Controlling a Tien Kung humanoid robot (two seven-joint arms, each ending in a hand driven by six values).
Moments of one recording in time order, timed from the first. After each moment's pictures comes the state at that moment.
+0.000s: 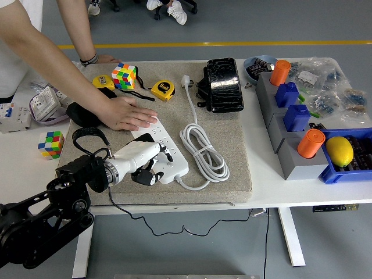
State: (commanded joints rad) left arm -0.40 0.32 -0.75 -1.50 1.94 -0.16 0.34; right arm -0.02 -0.28 1.12 0.24 -0.23 -0.09 0.05
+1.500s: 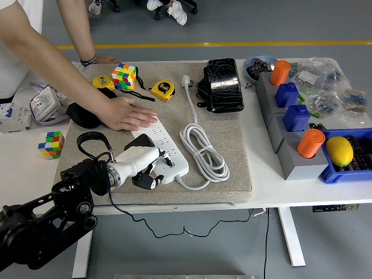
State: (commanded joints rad) left arm -0.40 0.31 -0.74 -1.49 1.92 -0.15 0.35; right arm -0.02 -0.28 1.15 0.25 -0.25 -0.09 0.06
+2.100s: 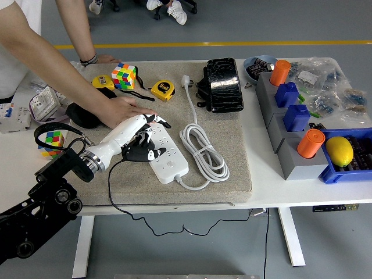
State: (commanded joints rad) left arm -0.33 0.32 -0.89 -1.43 1.69 0.14 0.04; right arm -0.02 -0.28 1.13 0.25 -0.25 -0.09 0.06
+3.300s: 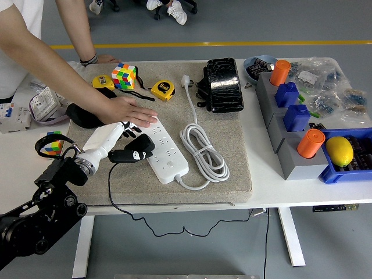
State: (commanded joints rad) left arm -0.36 0.27 -0.86 -1.19 1.92 0.25 0.13; right arm -0.02 -0.28 1.14 0.25 -0.25 -0.09 0.06
